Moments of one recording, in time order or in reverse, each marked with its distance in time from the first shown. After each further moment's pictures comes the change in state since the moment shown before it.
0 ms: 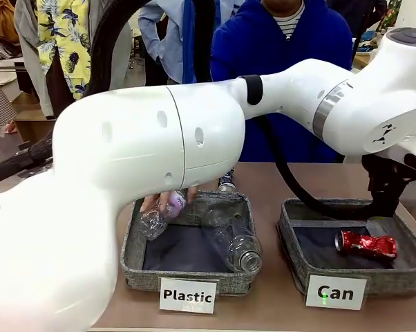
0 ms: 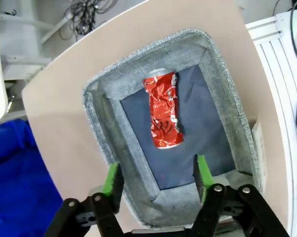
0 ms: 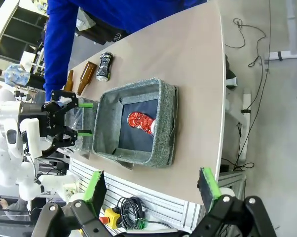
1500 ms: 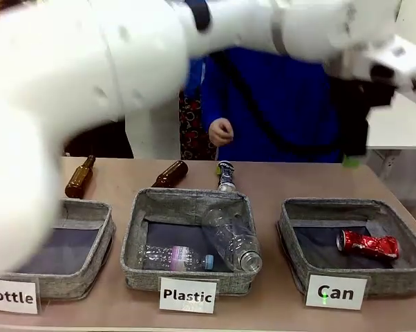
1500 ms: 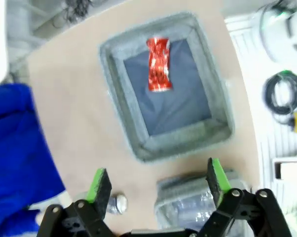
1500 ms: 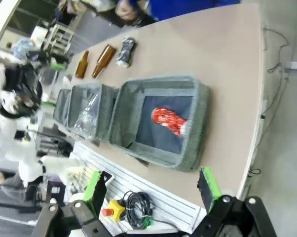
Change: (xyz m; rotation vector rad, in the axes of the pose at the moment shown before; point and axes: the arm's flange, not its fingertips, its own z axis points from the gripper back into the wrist) left arm -0.074 0.044 0.130 -0.116 -0.004 0.124; right arm 0.012 0.055 -0.045 0.070 0.086 0.121
